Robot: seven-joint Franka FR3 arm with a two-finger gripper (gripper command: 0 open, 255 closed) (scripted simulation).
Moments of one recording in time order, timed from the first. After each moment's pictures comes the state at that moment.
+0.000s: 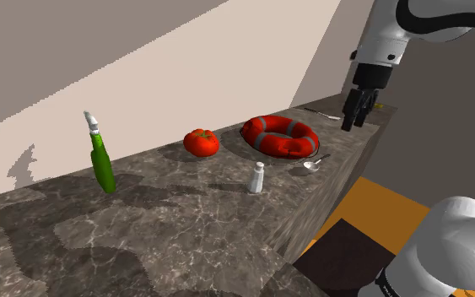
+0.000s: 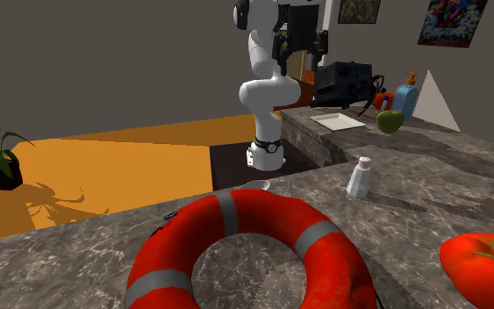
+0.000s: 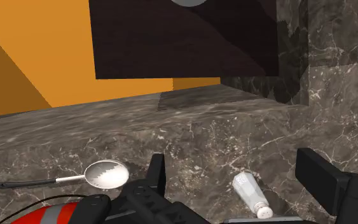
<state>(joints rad) -0.01 -0.77 -0.07 -2.26 0.02 1.43 -0.10</state>
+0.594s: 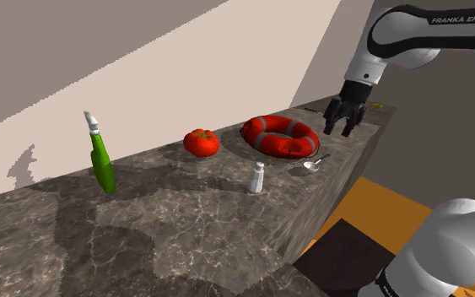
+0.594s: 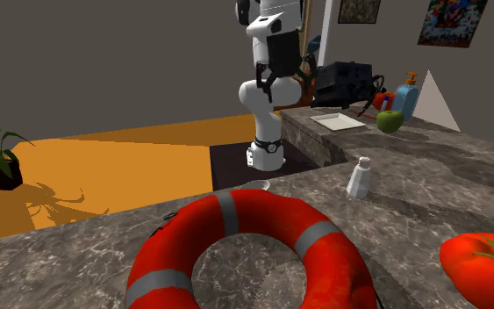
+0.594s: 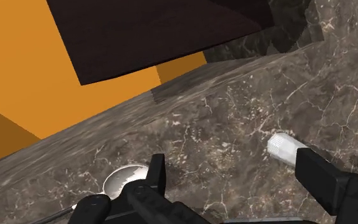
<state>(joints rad) -0.10 -0.63 -0.17 -2.32 0.08 1.62 0.00</state>
